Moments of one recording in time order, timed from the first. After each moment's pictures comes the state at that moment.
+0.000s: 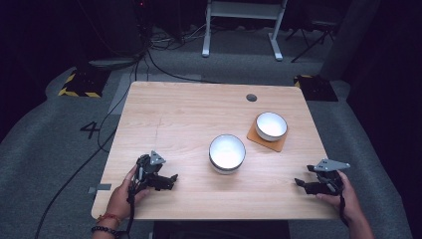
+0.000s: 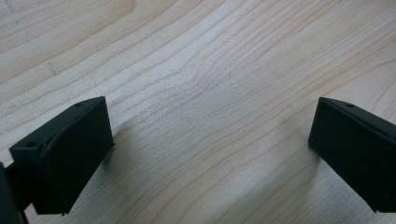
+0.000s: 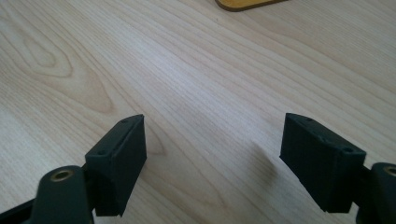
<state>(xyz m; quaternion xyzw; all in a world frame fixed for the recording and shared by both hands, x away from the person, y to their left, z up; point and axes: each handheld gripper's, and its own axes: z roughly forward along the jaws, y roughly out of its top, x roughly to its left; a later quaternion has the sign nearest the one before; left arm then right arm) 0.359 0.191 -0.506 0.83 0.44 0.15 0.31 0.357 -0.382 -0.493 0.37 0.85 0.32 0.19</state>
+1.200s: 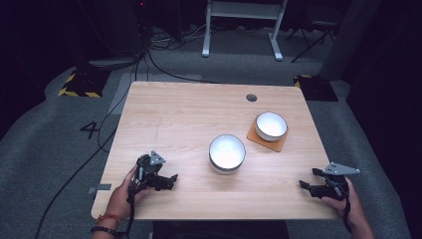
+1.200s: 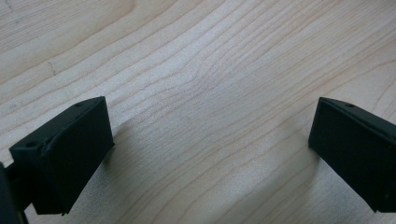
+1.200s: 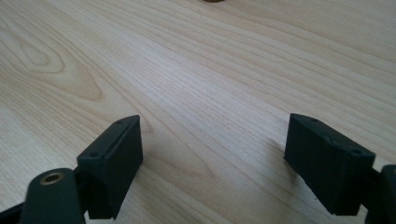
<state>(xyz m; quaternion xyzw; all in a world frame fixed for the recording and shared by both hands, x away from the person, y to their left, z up) 0.359 0.191 -0.506 0.83 0.44 0.15 0.31 0.349 -0.403 -0.505 0.40 0.82 0.36 0.19</state>
